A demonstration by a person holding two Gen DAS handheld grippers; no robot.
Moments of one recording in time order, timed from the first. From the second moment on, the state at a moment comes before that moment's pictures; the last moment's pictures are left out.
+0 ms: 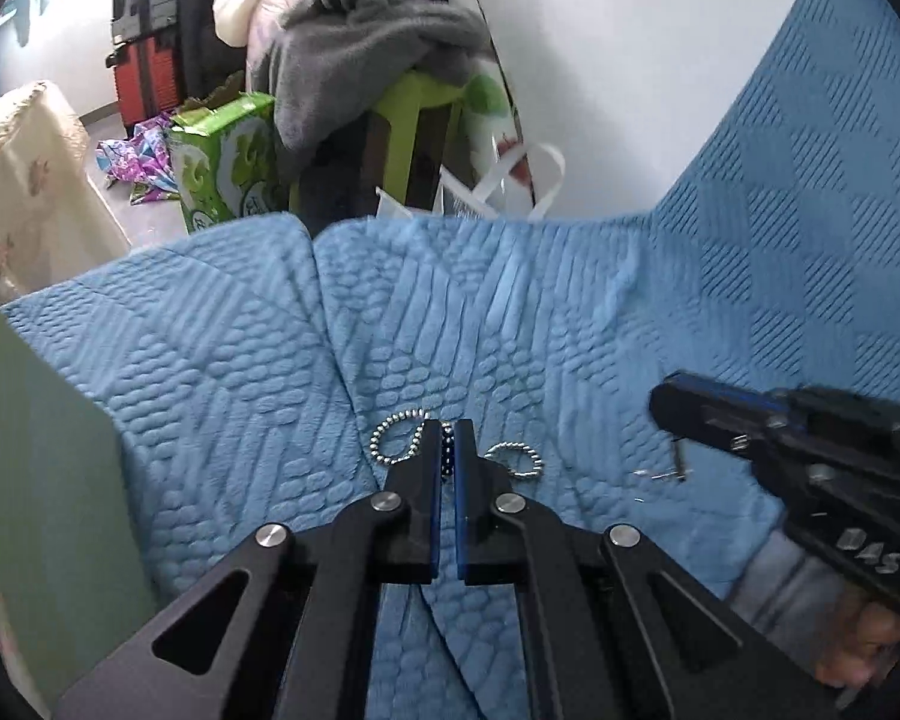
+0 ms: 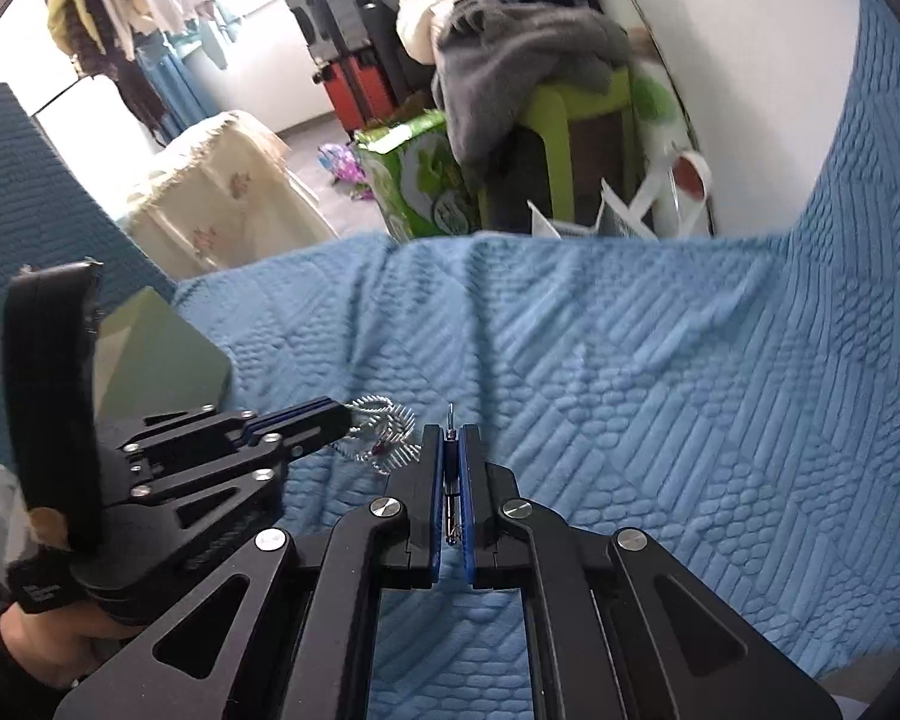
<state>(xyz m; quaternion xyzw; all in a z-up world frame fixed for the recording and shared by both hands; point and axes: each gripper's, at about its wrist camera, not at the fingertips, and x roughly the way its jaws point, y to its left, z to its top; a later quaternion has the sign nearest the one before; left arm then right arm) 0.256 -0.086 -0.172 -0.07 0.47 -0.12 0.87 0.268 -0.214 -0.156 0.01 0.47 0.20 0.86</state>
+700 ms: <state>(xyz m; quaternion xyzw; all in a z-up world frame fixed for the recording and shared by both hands) 0.209 -0.018 -0.028 -0.14 0.40 -0.11 0.90 0.234 -0.151 -0.039 0.00 0.41 0.23 0.88</state>
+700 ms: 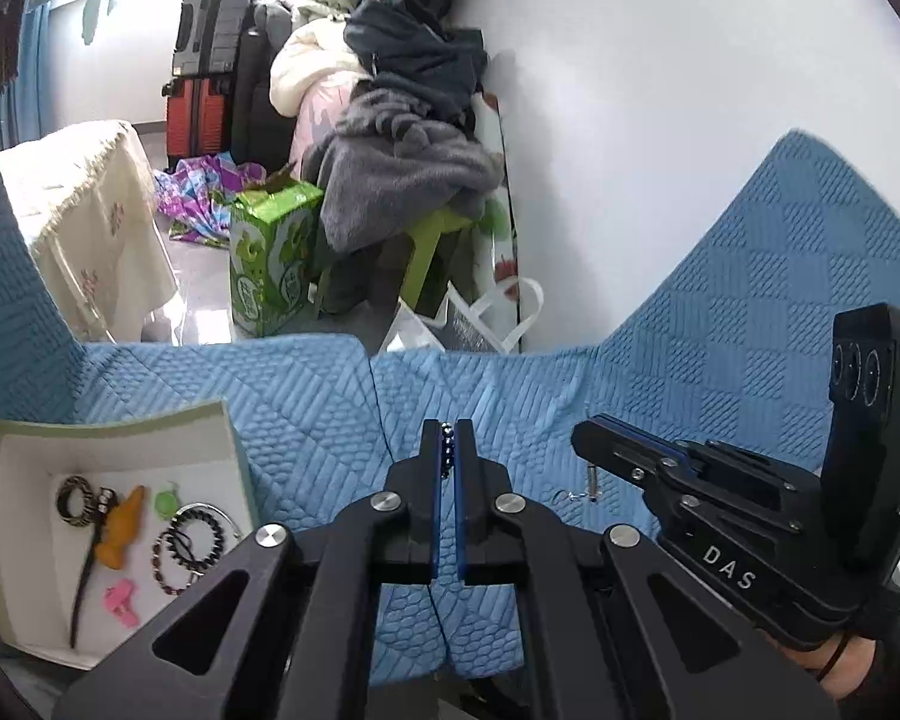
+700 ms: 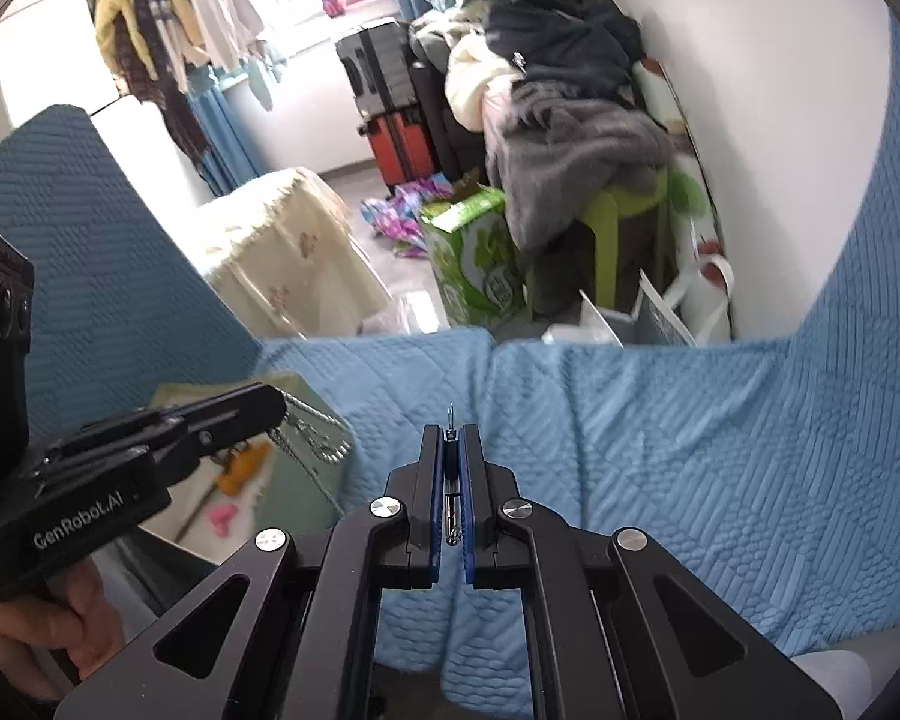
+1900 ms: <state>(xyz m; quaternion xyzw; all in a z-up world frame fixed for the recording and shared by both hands) 0.154 0.125 -0.091 -0.19 0.45 -0.01 0.87 0.208 0.015 -0.115 -0.05 0.50 0.30 0.81</state>
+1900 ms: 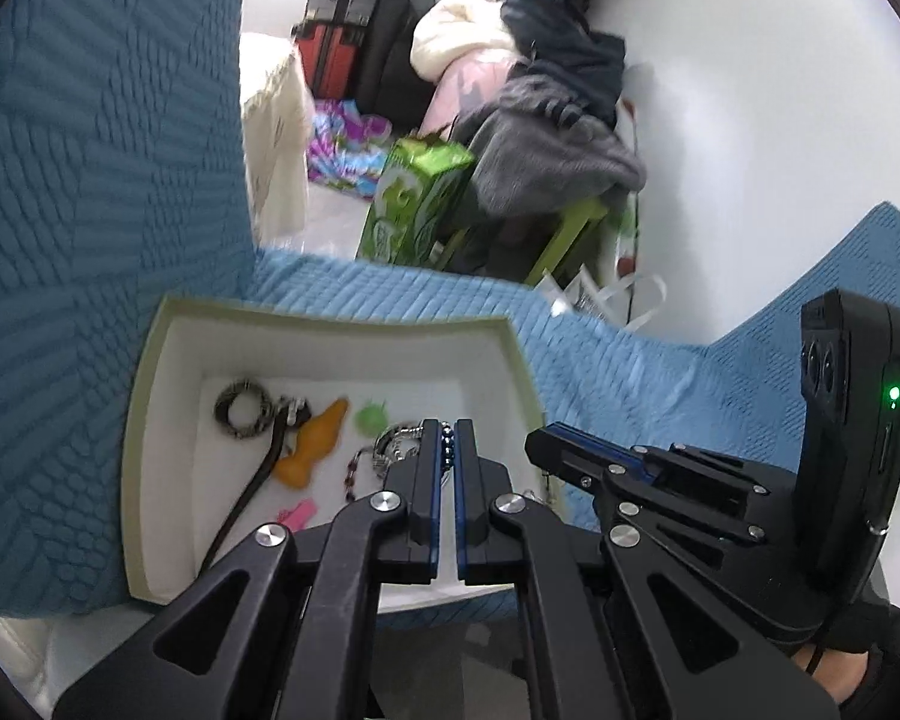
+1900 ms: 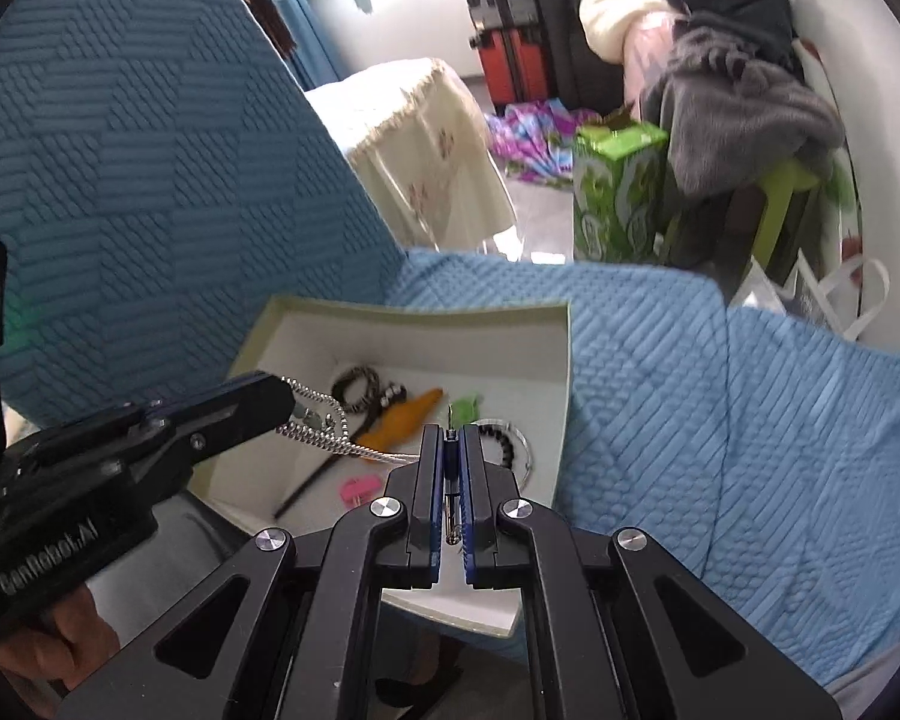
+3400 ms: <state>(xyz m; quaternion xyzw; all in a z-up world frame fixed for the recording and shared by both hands) 0.049 0.097 0.064 -0.14 0.31 0.05 0.94 0.122 -0.071 0.078 -0.03 0.31 0.31 0.90</state>
